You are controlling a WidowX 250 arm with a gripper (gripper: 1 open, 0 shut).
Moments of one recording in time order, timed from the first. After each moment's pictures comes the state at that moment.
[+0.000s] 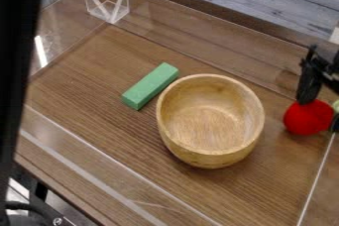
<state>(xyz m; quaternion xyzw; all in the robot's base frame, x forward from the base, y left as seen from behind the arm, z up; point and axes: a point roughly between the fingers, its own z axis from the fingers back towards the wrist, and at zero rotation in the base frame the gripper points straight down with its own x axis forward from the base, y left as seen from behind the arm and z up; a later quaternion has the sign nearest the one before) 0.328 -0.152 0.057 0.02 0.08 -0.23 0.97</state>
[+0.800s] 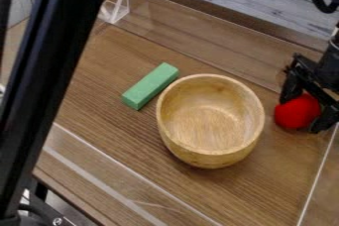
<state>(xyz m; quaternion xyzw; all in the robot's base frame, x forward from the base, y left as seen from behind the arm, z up) 0.343 -0.144 0.029 0.04 0.10 -0.23 0.97</state>
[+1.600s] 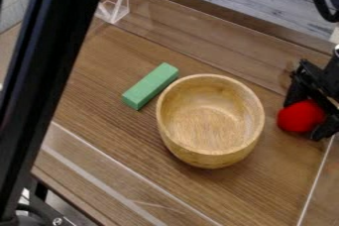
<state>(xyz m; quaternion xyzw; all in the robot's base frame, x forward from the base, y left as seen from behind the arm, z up) 0.338 -0.154 0.024 0.05 0.08 -0.28 0.96</state>
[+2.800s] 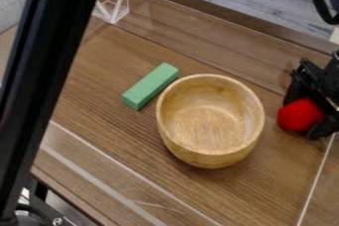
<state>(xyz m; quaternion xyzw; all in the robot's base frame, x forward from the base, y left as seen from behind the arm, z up) 0.342 -0.151 0.023 0.07 0.06 -0.29 0.95</state>
